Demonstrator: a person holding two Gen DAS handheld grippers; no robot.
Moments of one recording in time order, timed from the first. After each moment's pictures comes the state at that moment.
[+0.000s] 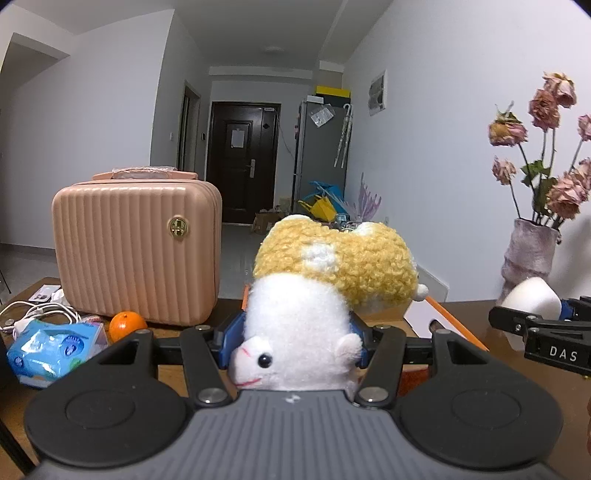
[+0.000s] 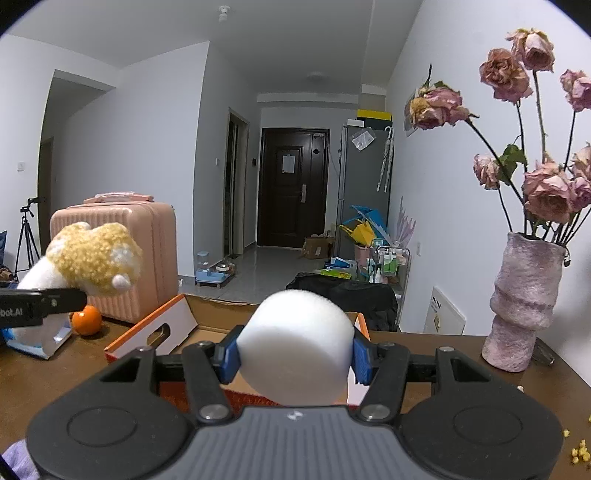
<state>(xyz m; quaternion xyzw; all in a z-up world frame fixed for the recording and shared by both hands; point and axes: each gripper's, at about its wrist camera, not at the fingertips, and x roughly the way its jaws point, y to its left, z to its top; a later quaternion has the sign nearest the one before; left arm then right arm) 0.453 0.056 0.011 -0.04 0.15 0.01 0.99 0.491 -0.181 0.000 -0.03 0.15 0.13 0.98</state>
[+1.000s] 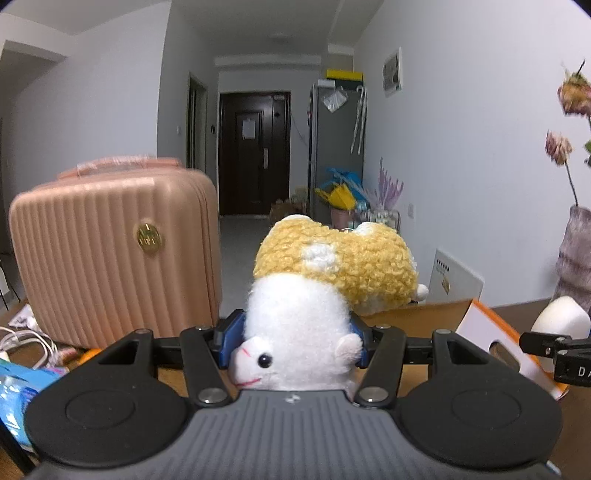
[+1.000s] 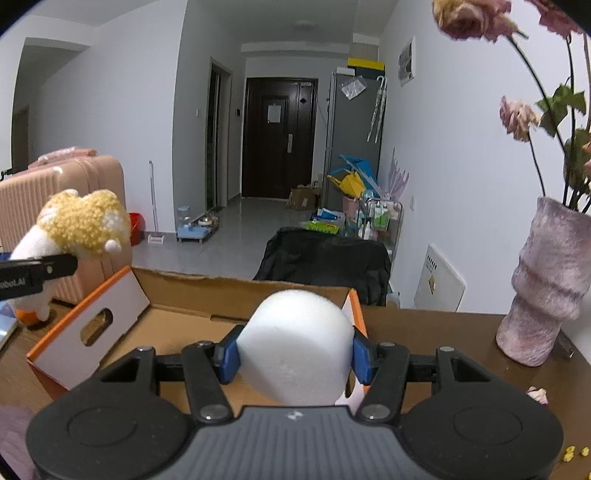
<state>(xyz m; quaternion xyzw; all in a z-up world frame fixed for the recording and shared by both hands) 0.582 0.062 -0.009 -0.01 0.18 0.04 0.98 0.606 -0.170 -0.024 -0.04 0.23 0.11 0.97</state>
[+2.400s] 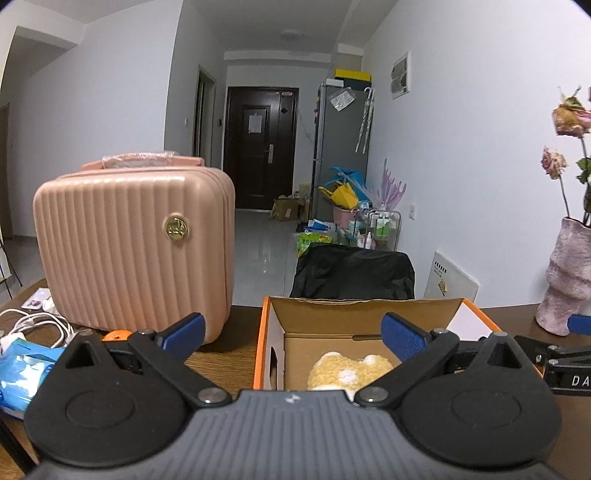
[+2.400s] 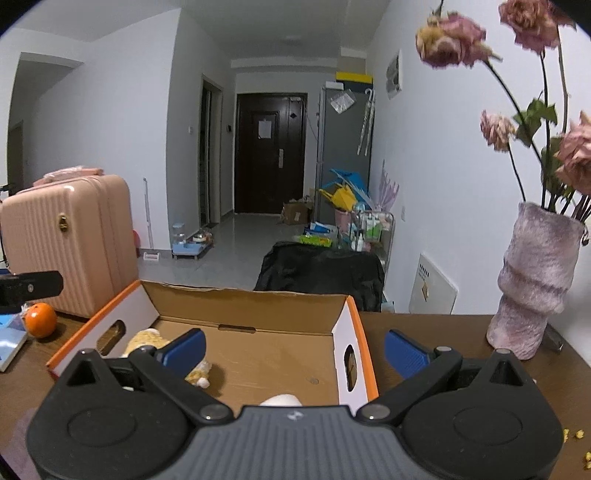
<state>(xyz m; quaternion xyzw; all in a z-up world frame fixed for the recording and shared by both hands) 0.536 0.077 0.012 -0.03 0.17 0.04 0.98 0.569 -0.168 -0.009 -0.03 0.20 0.09 0.97</state>
